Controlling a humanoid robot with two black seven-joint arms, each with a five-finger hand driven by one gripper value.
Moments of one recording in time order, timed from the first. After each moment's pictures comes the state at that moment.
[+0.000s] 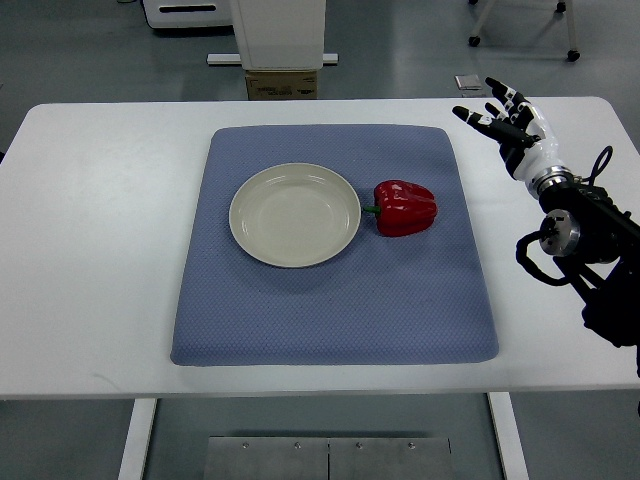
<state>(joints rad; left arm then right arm) -0.04 0.00 -0.22 -0.22 0.00 0.07 -0.06 0.81 -0.20 0.79 0.73 -0.35 -0.11 0.25</state>
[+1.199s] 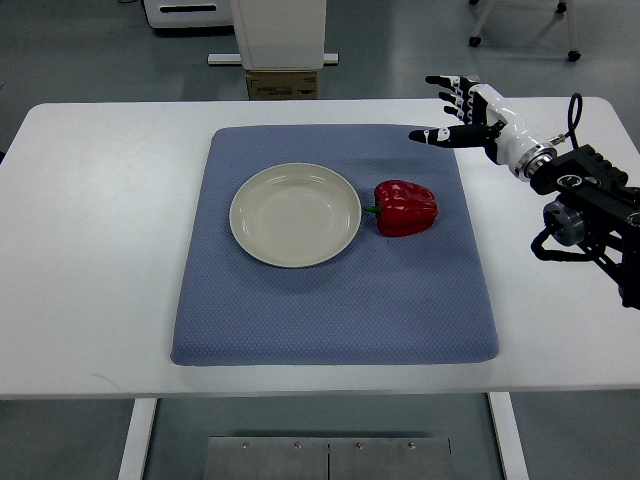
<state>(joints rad) -0.04 0.00 -0.22 -0.22 0.00 0.07 -0.06 1.03 -0.31 0.25 0.75 -0.44 -0.02 0.33</state>
